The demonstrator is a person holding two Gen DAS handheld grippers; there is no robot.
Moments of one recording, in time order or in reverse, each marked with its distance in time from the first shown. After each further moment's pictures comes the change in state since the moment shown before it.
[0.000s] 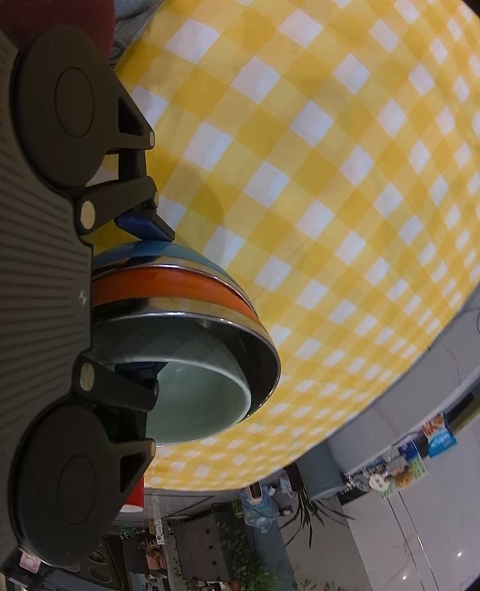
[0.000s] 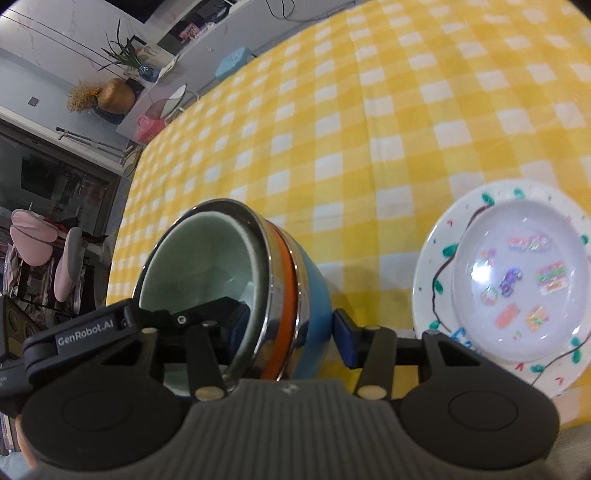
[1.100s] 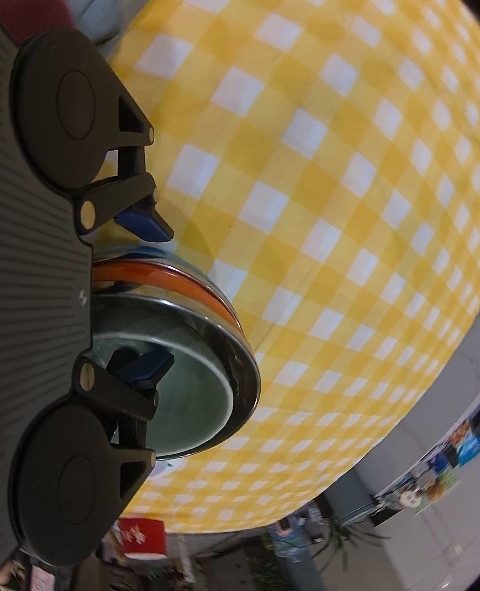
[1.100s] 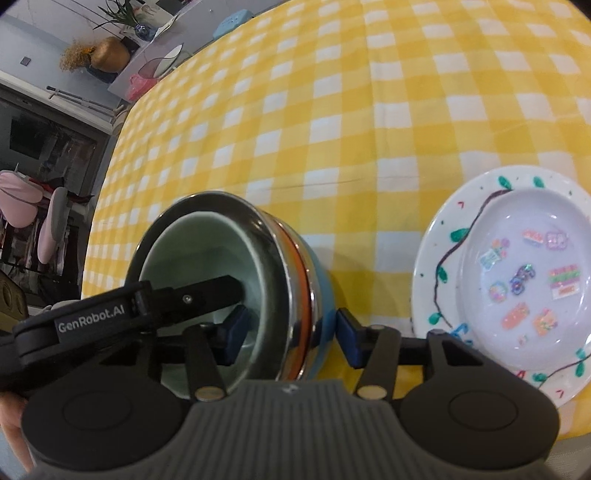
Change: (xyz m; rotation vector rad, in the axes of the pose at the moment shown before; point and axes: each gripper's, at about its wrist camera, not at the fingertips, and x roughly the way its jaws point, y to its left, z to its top) left arm 0.024 0.012 0.004 0.070 0.047 0.125; right arm 0.047 0.003 -0.003 -0.047 0.128 -0.048
